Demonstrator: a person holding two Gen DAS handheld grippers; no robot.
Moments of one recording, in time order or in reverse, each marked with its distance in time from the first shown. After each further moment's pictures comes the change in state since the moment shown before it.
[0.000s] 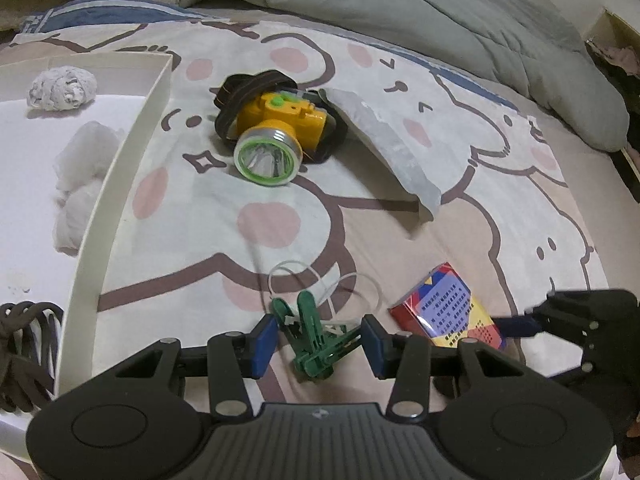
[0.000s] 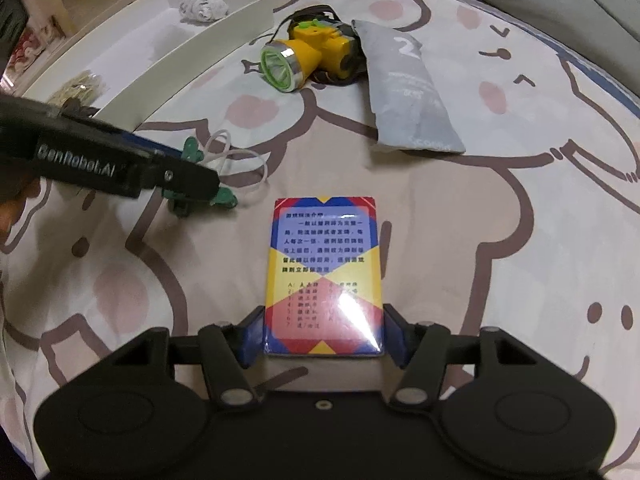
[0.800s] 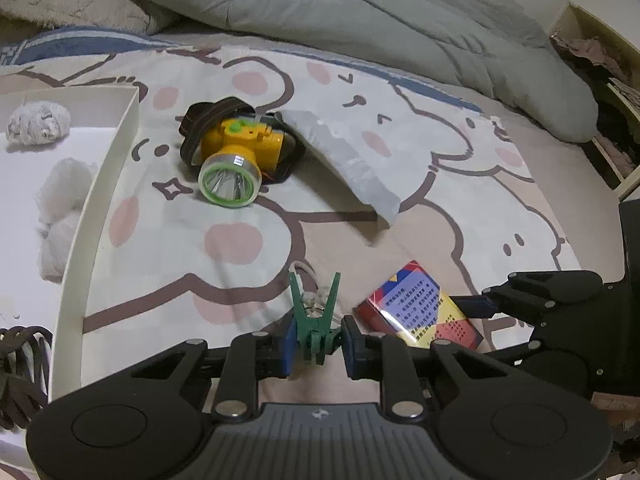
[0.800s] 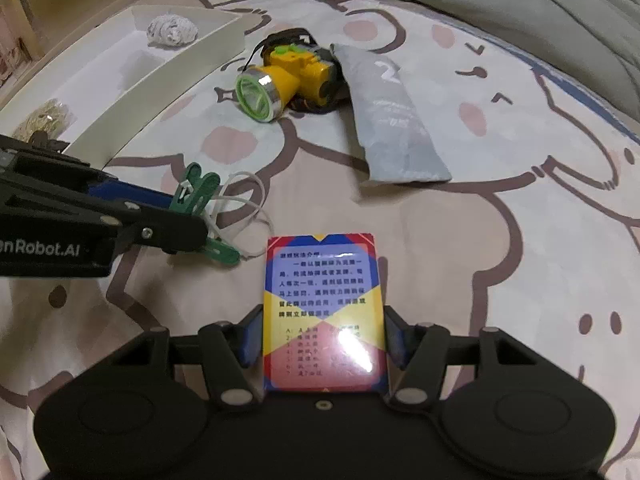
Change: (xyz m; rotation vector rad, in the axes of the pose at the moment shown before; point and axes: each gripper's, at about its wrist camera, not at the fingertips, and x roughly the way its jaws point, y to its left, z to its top) left arm -0.018 -0.014 -0.001 0.070 -0.054 -0.063; right arm 0.006 0.014 0.013 0.058 -0.067 -0.109
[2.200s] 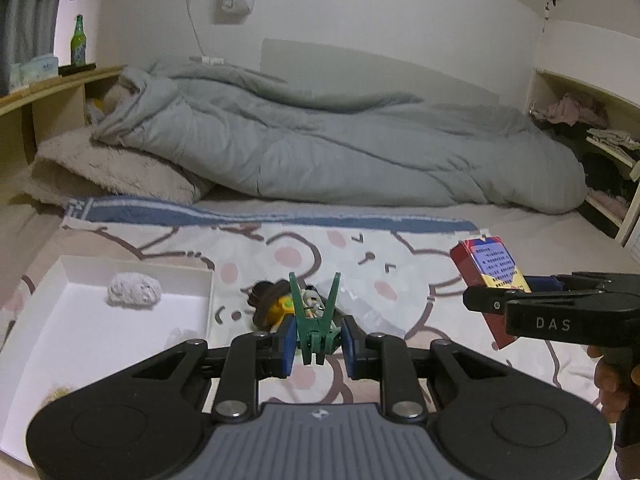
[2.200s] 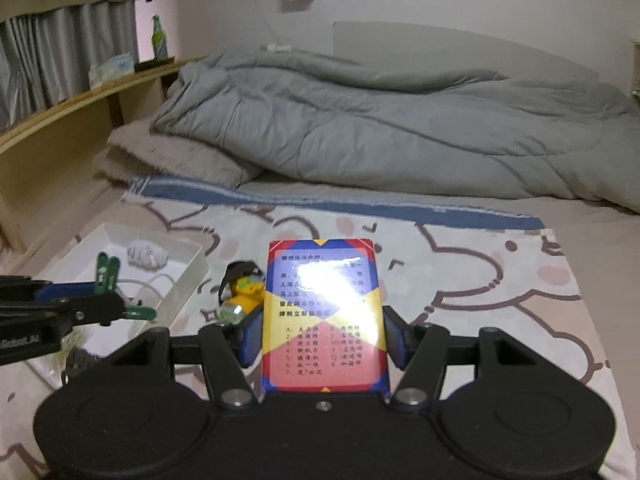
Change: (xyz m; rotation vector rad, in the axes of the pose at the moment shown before) left arm -0.142 -0.011 0.010 0.128 -0.402 0.118; right arm -0.146 0.002 0.018 0.267 -0.489 -0.159
